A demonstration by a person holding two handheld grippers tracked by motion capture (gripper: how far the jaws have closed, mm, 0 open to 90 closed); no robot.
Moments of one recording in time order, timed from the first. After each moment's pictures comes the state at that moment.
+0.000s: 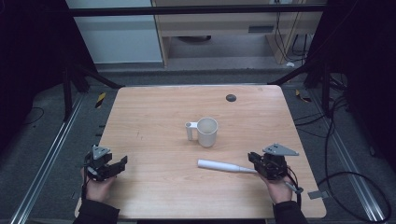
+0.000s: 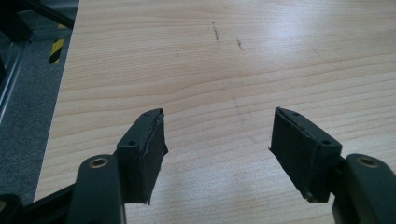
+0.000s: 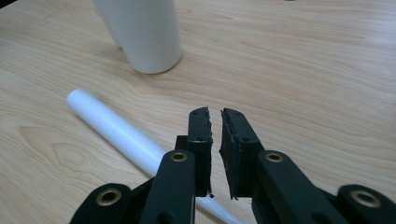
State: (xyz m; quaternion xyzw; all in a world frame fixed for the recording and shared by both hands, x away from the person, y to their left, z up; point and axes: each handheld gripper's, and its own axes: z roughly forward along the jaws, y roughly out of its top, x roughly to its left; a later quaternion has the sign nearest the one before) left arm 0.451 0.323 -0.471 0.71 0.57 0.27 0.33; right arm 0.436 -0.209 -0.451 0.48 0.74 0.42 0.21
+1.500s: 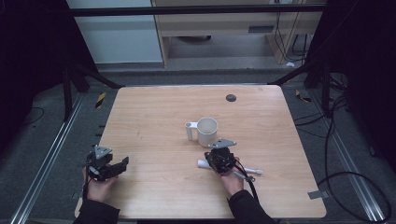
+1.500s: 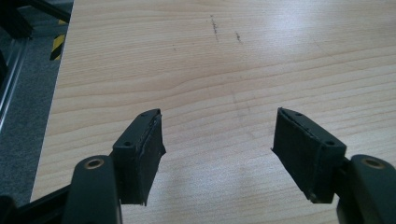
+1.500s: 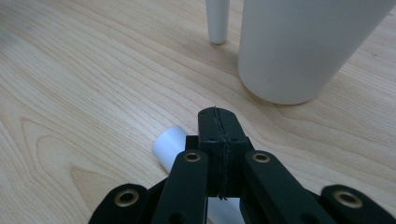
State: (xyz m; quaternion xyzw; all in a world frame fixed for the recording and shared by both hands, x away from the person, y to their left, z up) left arm 0.452 0.318 -0.472 0.71 0.57 0.27 0.32; right arm 0.479 -0.074 -0.477 0.43 0.80 0.39 0.16
